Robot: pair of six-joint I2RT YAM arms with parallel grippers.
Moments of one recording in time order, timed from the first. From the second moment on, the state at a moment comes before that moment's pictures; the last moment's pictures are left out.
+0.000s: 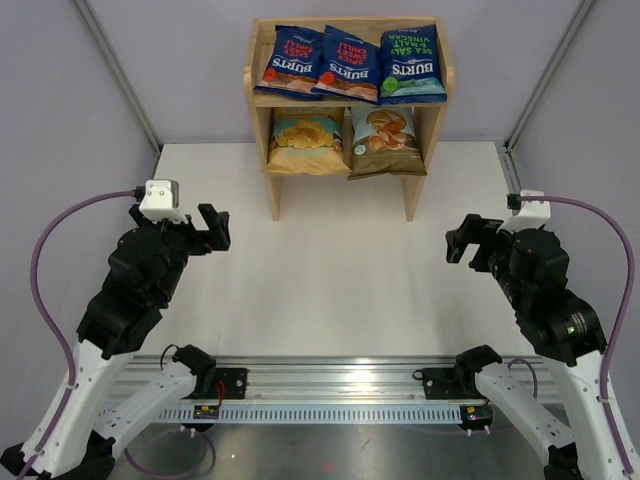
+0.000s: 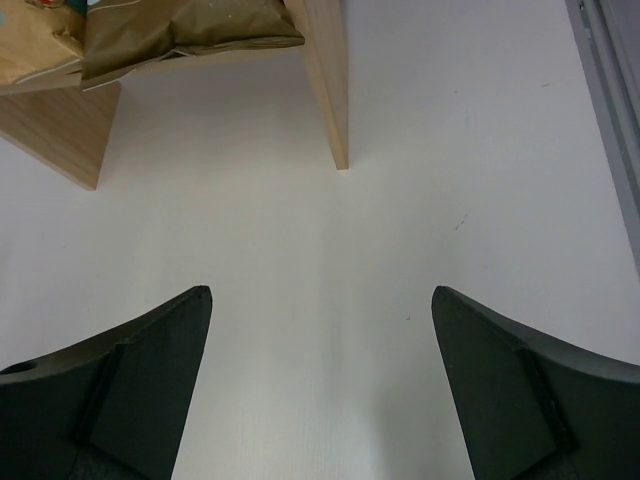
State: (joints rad) left arm -0.52 0.66 1.10 -0.57 -0.39 -0.20; right arm 0.35 0.63 1.12 -0.82 0.23 0.29
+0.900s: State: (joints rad) left arm -0.52 0.39 0.74 -0.72 -0.42 -0.17; right arm 0.35 0.56 1.04 -0.87 0.24 0.26
